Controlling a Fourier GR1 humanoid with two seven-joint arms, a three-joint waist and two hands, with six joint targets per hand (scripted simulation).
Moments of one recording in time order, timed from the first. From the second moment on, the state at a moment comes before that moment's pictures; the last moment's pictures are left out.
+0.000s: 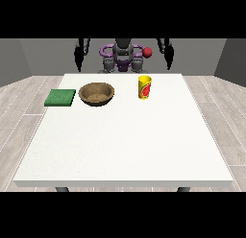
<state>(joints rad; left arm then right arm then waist) 0.04 0.10 0.00 -1.57 0.04 -0.03 0.01 -0.03 -0.09 -0.02 -1.55 -0.01 -0.02 0.03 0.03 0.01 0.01</state>
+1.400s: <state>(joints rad) -0.32 0.03 0.06 -1.52 0.14 0.05 -0.13 -0.38 -0.02 0.20 -1.71 0.00 -0.35 0.14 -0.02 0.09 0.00</state>
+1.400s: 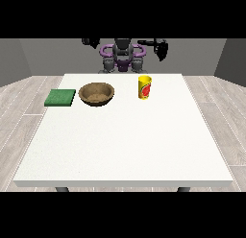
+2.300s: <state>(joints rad) -0.30 0.03 0.06 -1.14 0.08 0.00 -0.55 -0.53 -0.18 -0.06 -1.47 -0.05 -0.23 0.03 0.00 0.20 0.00</state>
